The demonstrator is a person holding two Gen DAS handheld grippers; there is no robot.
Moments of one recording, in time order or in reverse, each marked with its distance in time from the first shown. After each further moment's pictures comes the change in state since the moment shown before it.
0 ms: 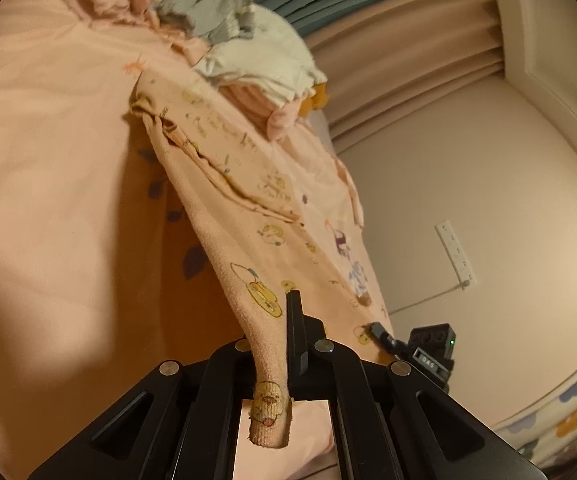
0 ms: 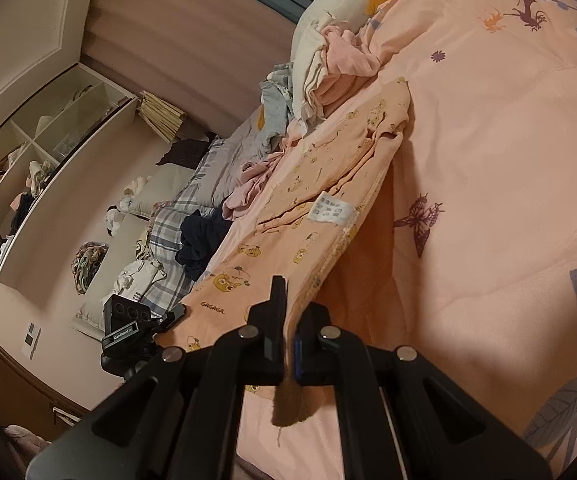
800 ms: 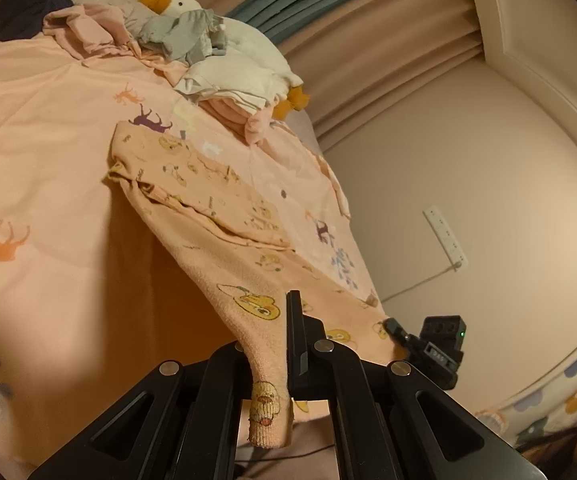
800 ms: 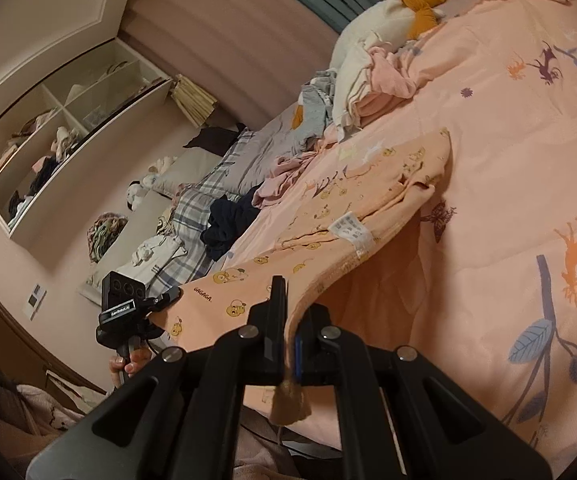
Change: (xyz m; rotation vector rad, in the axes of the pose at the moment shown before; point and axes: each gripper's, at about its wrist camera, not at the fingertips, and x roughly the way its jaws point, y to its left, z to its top) left arm -0.053 -0.046 -0.017 0.065 0.003 0.016; right arm -0.059 0.056 -0.016 -0.138 0.008 0.038
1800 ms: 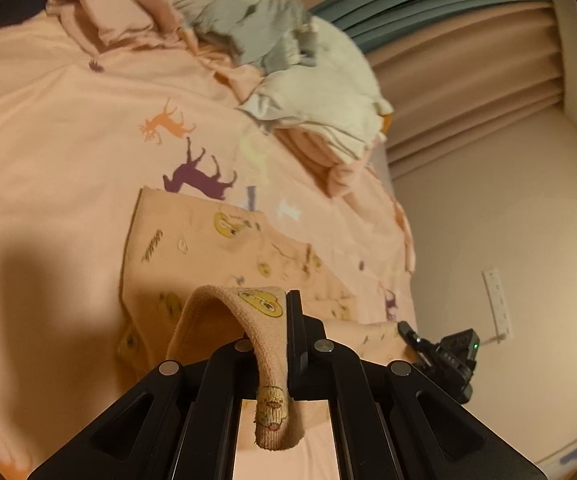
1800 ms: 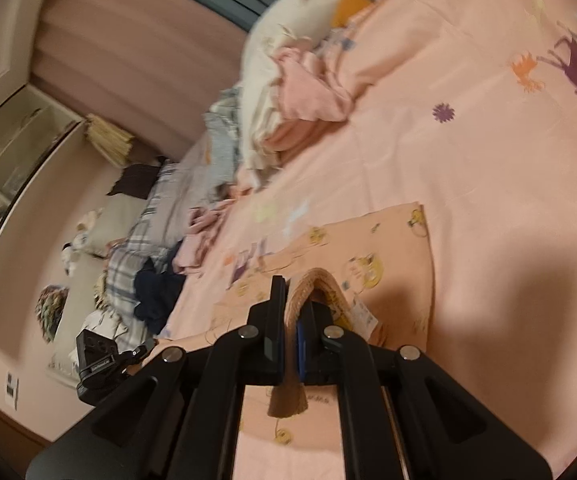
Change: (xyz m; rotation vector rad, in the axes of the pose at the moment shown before) left arm 0.115 0.098 0.156 -0.190 0.015 0.157; right arm 0.144 -0.117 0.154 0.216 0.009 -0.196
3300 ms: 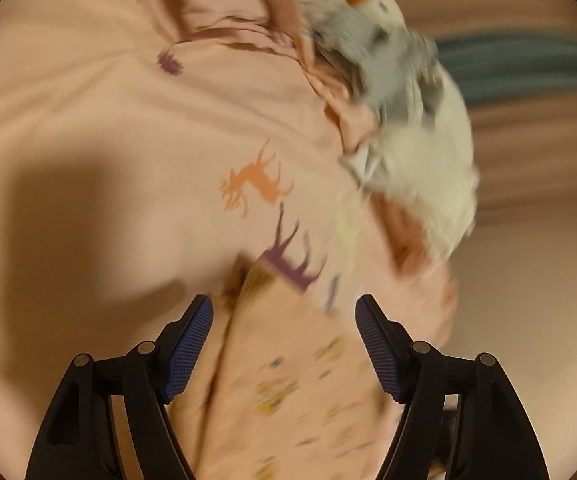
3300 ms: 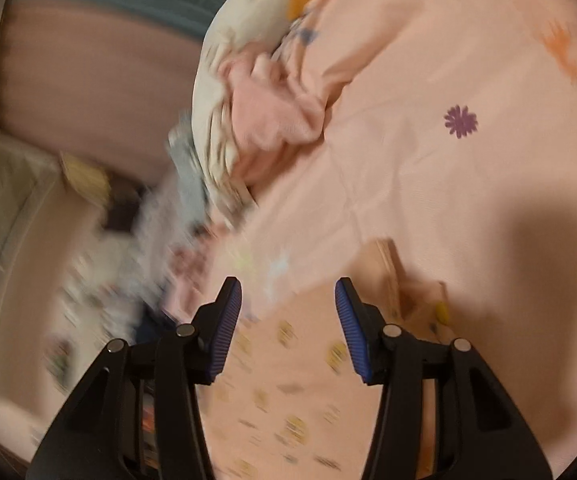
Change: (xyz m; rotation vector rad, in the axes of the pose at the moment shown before) left arm 0.029 0.054 0.077 -0.239 -0.011 0.197; right arm 0.049 -0.014 0.056 0.088 0.013 -0.059
